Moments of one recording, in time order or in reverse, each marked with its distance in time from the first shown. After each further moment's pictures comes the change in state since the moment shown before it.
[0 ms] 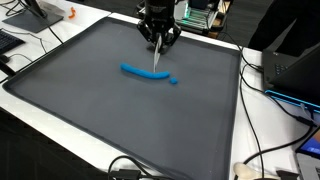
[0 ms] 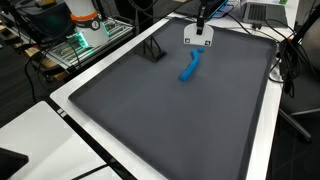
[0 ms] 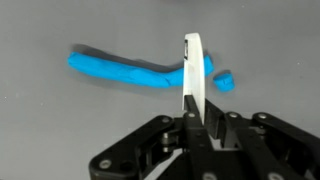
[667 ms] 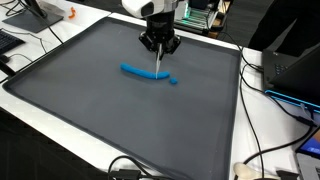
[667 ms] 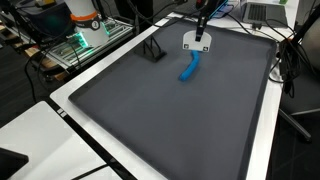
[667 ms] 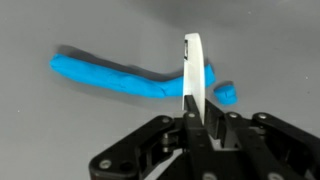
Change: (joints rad) arm -0.005 0.072 0.010 0.023 0.003 0.009 -0.043
